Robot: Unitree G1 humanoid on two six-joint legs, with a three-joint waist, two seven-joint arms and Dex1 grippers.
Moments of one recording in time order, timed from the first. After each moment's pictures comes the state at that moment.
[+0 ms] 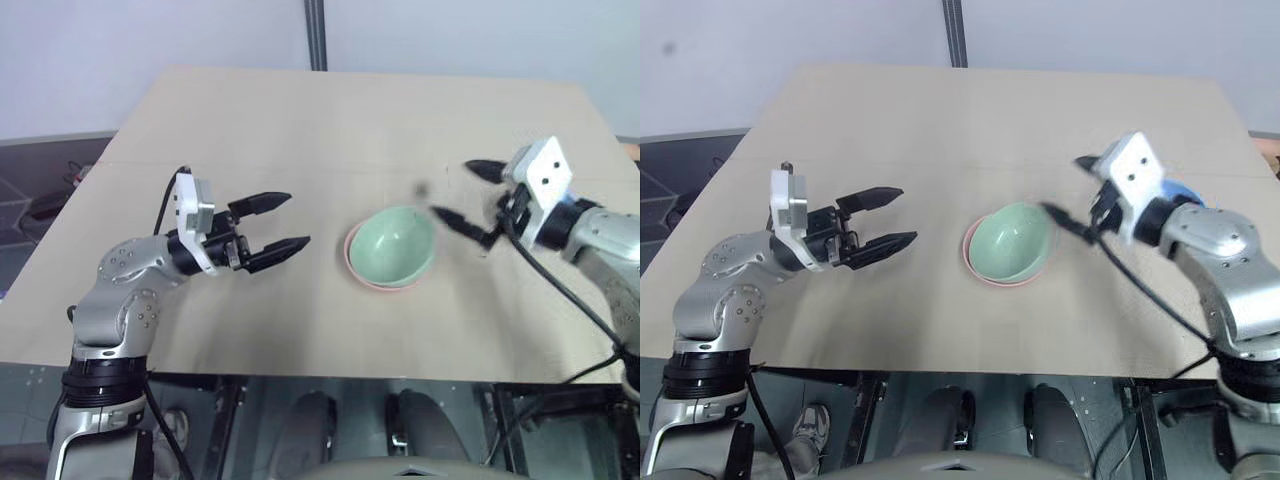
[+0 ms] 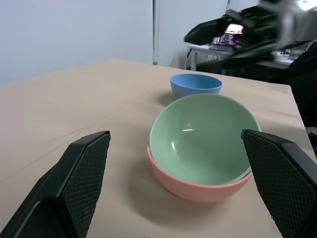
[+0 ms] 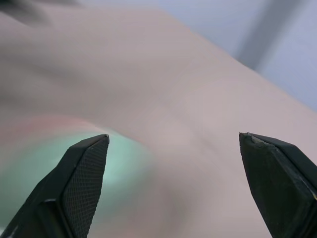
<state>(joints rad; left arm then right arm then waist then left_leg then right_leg) -0.31 0.65 0.18 -0.13 -0.66 0.33 -1.13 -0.41 -0.74 -0.10 -0.42 0.30 0.71 0.60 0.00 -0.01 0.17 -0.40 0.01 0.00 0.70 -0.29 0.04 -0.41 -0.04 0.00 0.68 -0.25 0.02</state>
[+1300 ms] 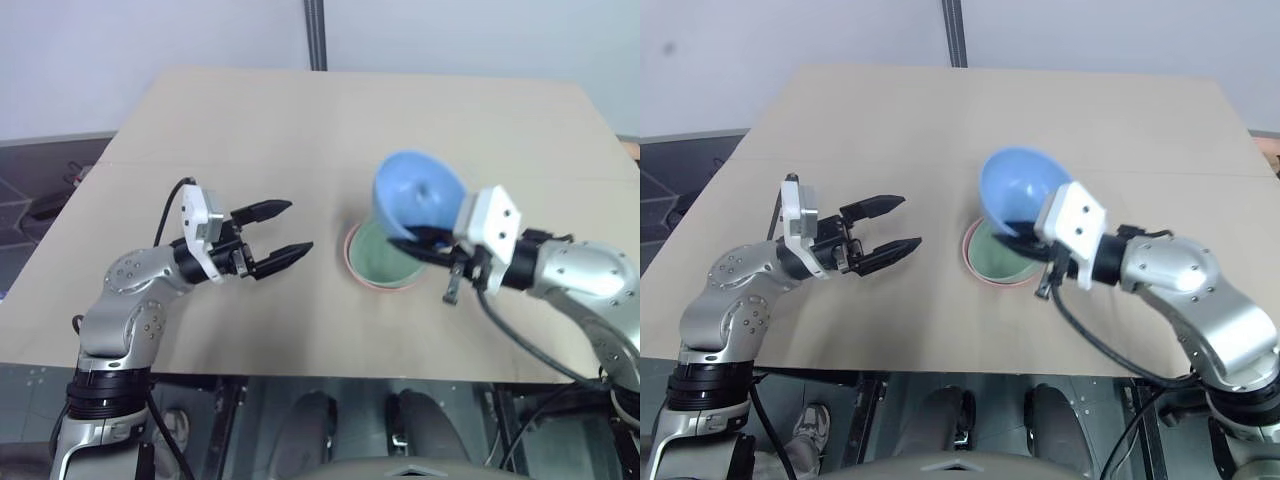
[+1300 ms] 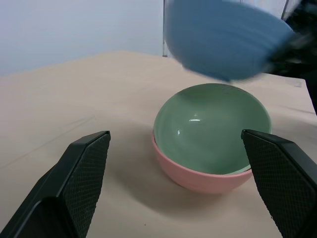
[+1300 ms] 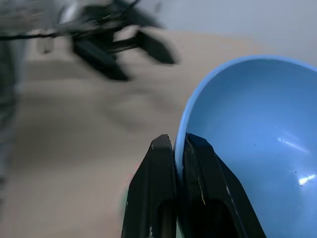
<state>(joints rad) -0.26 0.64 0.17 -0.17 -0.63 0.32 -1.07 -0.39 -0.69 0.13 -0.75 0.50 0.75 0.69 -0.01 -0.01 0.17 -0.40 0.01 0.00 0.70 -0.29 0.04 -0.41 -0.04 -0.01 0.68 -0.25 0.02</state>
